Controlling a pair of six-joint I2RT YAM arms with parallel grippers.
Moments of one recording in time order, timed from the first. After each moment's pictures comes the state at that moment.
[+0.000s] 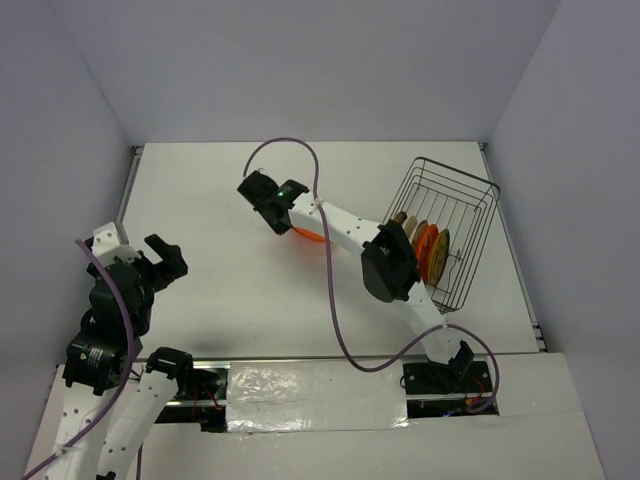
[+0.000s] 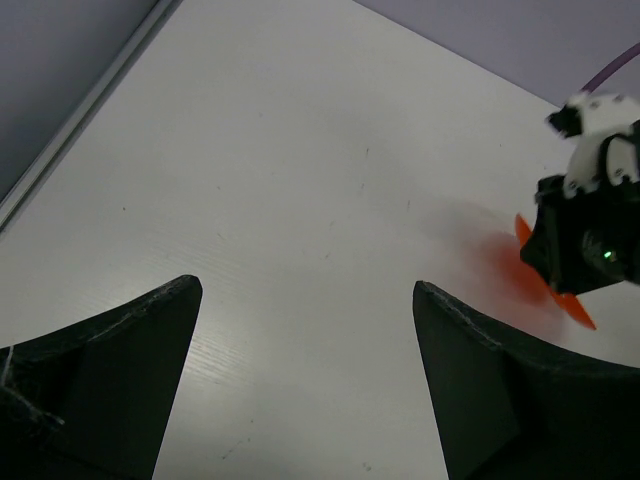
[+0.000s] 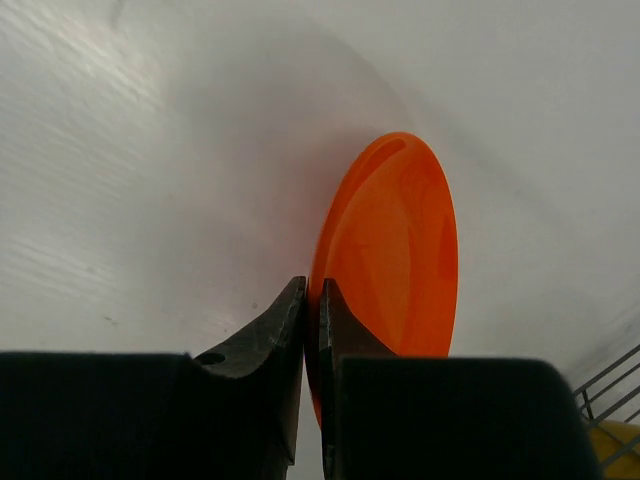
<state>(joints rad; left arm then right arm) -0.21 0.39 0.83 -0.74 -0.45 -0.45 0.89 2.34 2.26 -0.89 0.43 0.11</state>
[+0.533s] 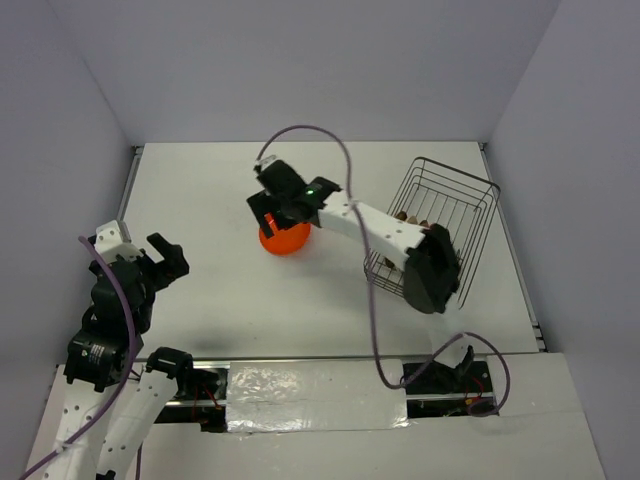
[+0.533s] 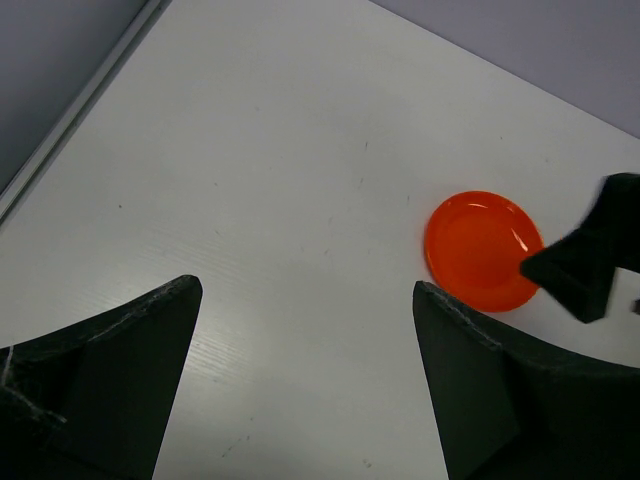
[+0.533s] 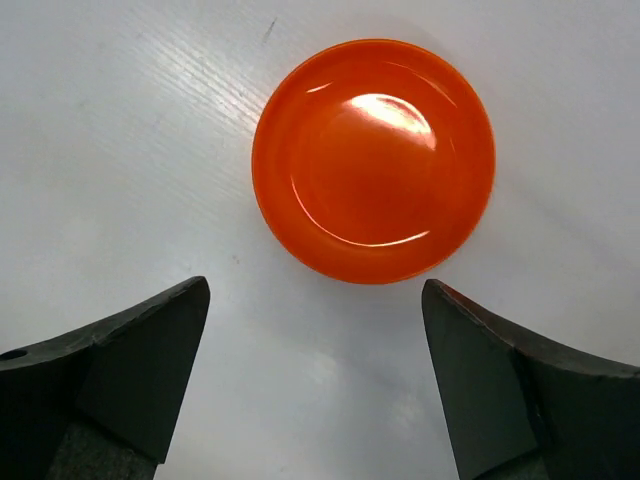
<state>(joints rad) -0.21 0.41 0.83 -0.74 -0.43 -0.45 0.88 2.11 1.96 -0.74 0.23 0.21</state>
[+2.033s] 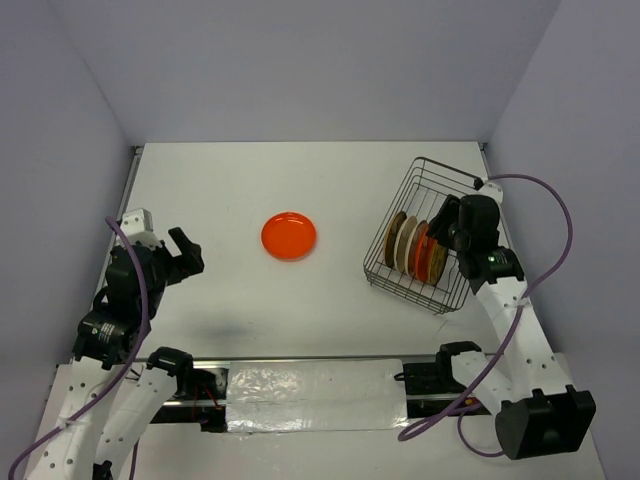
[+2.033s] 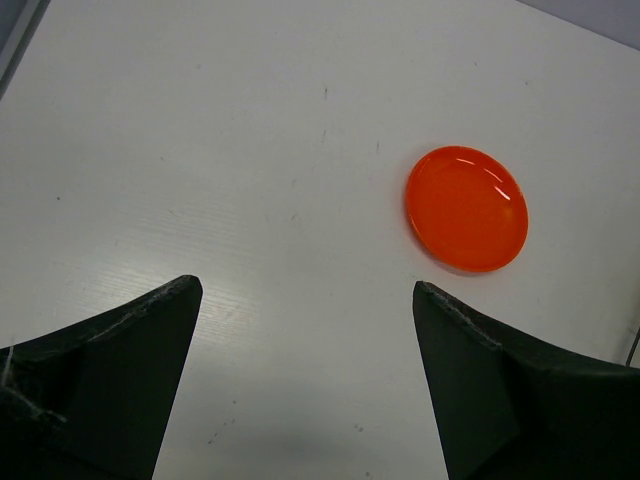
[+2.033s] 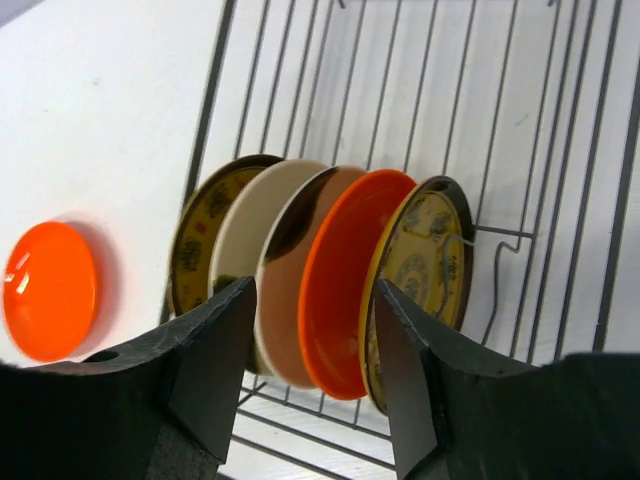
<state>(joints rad) -0.23 0.52 0.83 -0.72 -0.30 -0.42 0.08 0.90 0.84 -0.48 0.15 0.46</state>
